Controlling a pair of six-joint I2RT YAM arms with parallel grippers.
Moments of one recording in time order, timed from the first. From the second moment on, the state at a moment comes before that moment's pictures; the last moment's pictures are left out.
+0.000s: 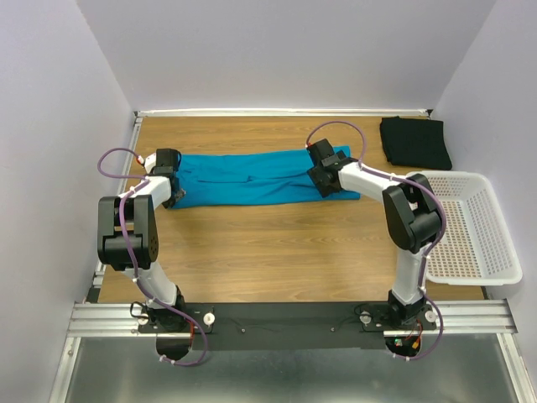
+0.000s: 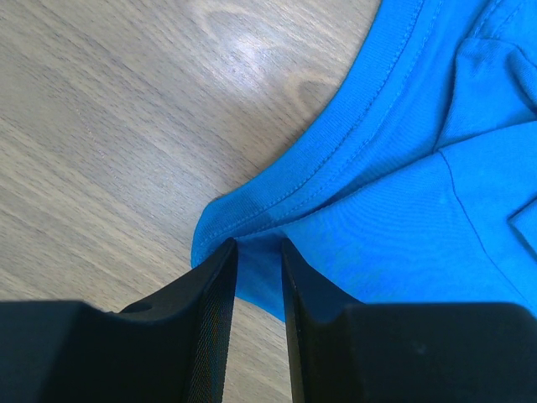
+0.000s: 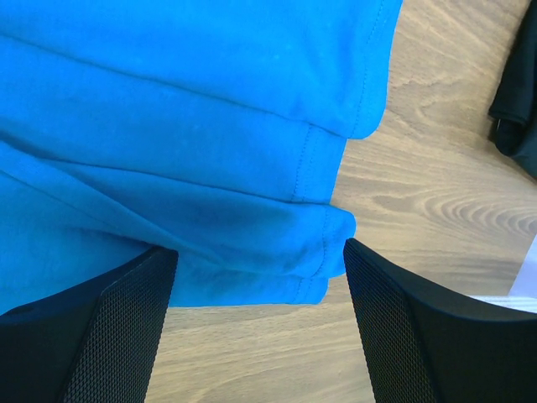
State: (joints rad) left arm 0.06 1.73 0.99 -0.31 -0.33 -0.54; right arm 0.49 1.97 1.32 -0.41 0.53 -0.11
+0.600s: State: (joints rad) left arm 0.06 1.73 0.99 -0.31 -0.33 -0.54; right arm 0.45 1.99 1.35 -0.41 0.53 -0.12
